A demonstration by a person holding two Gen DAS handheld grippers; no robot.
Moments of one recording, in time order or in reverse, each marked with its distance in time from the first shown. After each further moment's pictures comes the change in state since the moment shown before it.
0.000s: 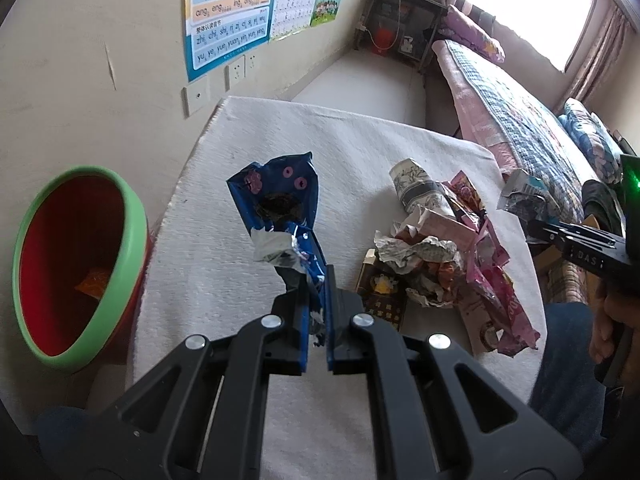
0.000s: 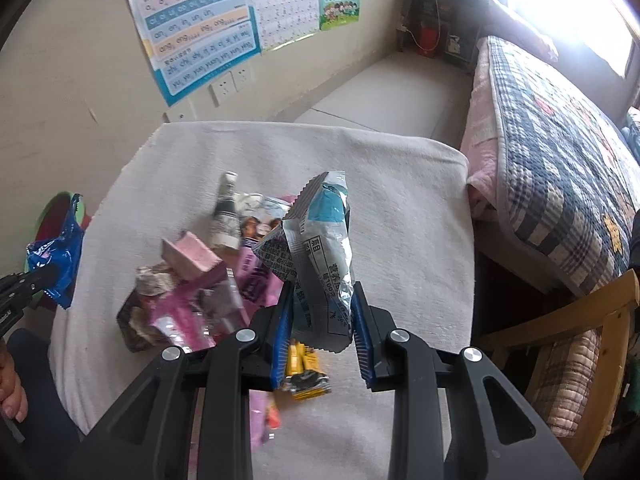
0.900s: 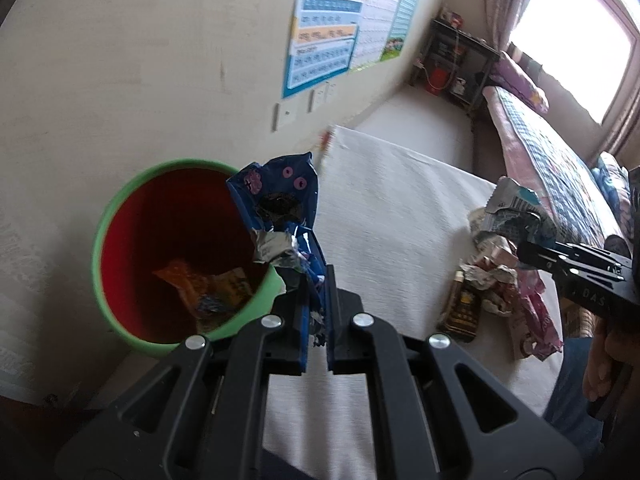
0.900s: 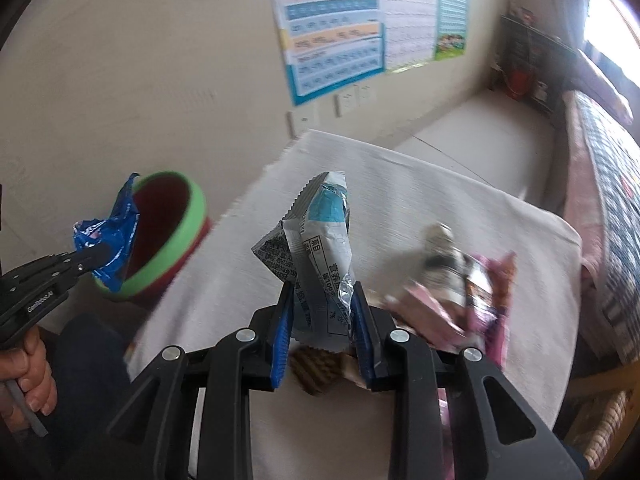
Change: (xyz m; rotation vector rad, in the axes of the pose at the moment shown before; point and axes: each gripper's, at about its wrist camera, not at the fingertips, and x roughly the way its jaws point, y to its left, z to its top) left arm -0.067 0.114 -0.010 -0.159 -0.095 0.119; right arm -0.014 0.174 0.025 -0.218 -0.046 0.219
